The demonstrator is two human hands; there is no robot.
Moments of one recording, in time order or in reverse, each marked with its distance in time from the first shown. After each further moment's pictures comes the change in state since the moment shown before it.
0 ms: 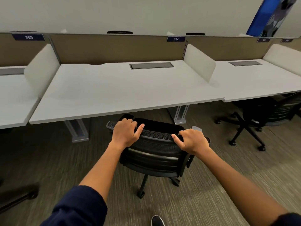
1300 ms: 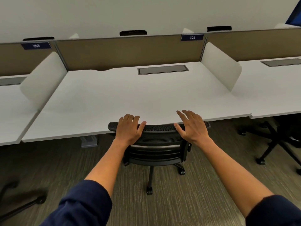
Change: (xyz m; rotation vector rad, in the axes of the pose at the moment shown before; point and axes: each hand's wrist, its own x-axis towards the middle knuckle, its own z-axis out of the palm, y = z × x) left_hand 0.187 -0.009 0.062 0.063 -0.092 -0.201; right_hand 0.214 0.118 0.057 0.148 0.003 -0.008
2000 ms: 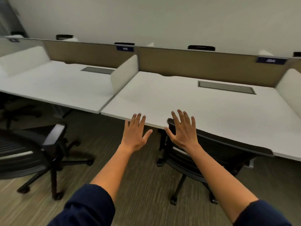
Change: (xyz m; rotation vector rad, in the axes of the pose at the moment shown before) left_hand -0.165 -0.115 -0.063 0.055 0.050 -0.382; right_hand 0.013 -0.234 -0.003 0.149 0.011 -0.352
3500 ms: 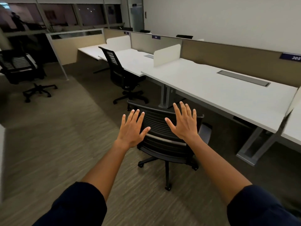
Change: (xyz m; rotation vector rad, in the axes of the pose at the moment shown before) left_hand -0.404 -0.843 -0.211 0.159 0.086 -0.491; right_hand 0.082 -0.963 0.154 0.159 0.032 -0.466
